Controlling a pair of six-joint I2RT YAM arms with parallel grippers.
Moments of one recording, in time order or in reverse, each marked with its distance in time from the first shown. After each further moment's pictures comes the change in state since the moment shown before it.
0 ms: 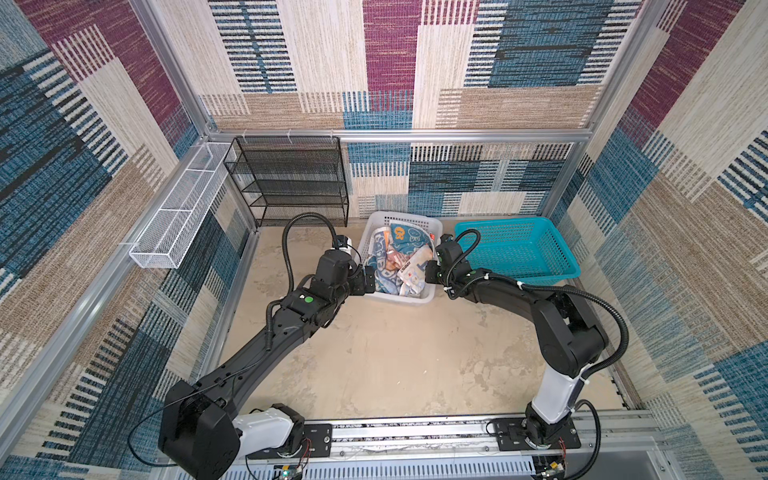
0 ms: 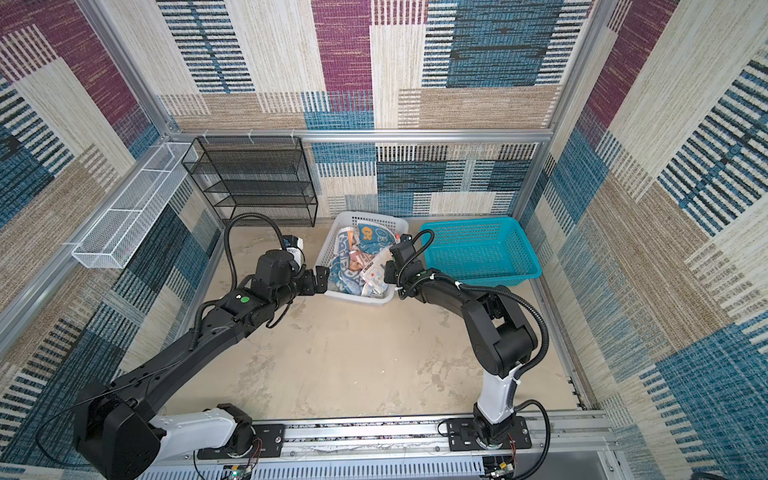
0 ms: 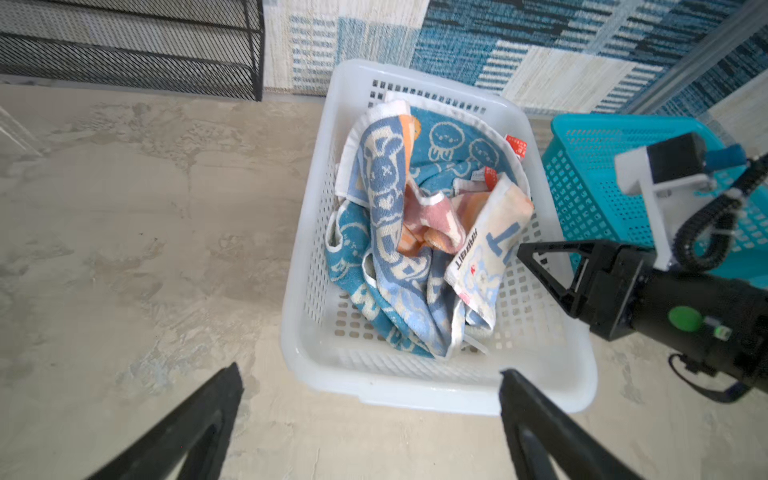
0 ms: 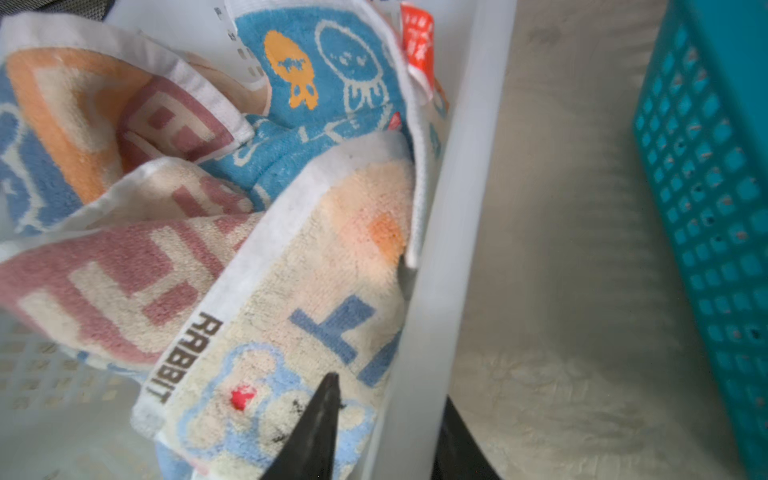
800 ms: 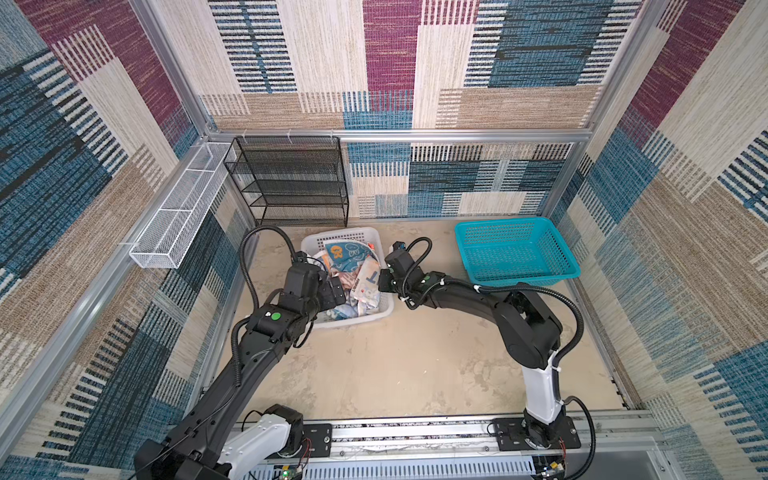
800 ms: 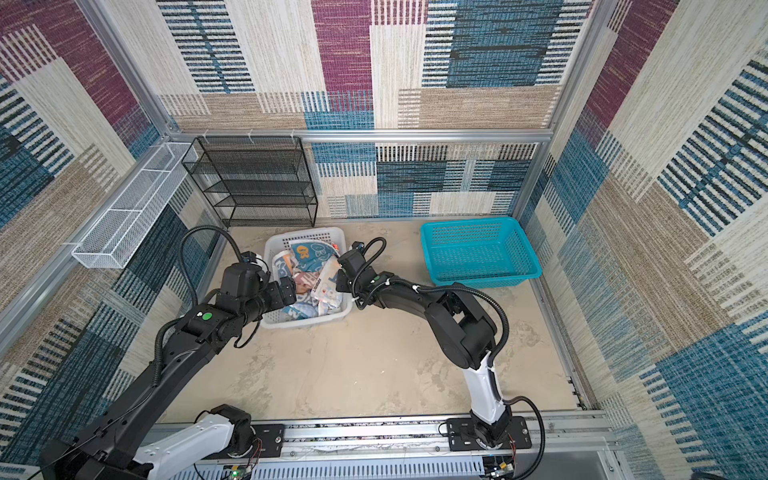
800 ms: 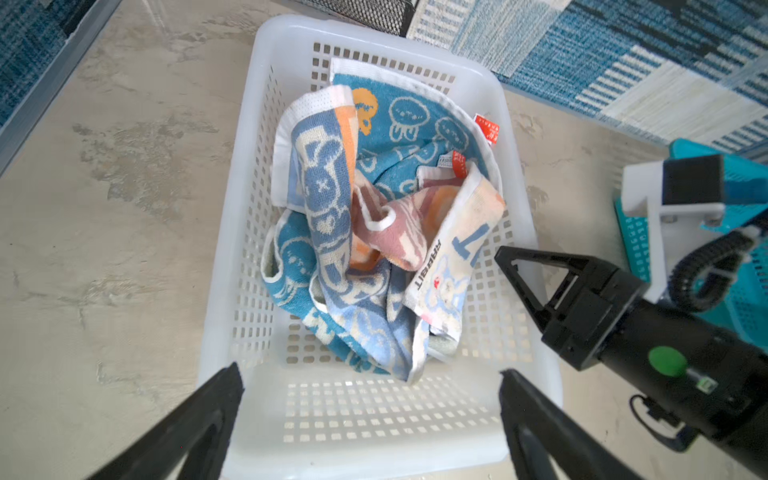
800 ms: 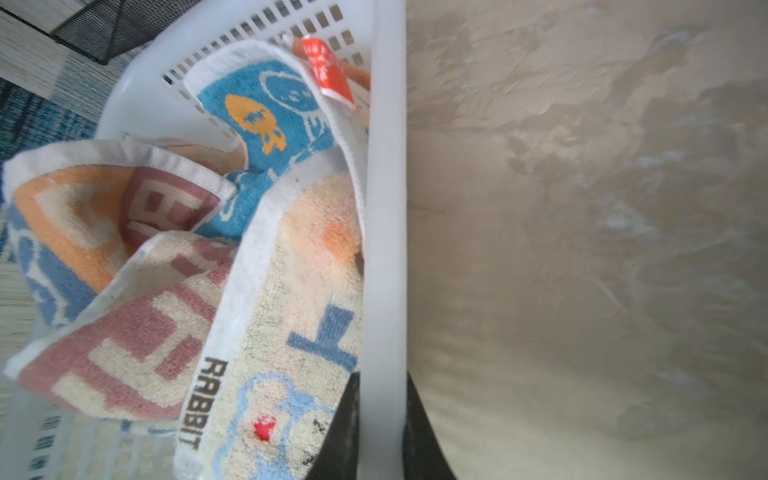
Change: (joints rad) left arm 0.198 -0.215 -0.064 -0.290 0.019 -0.144; right arm 0.277 0.220 0.299 -0.043 -0.033 0.237
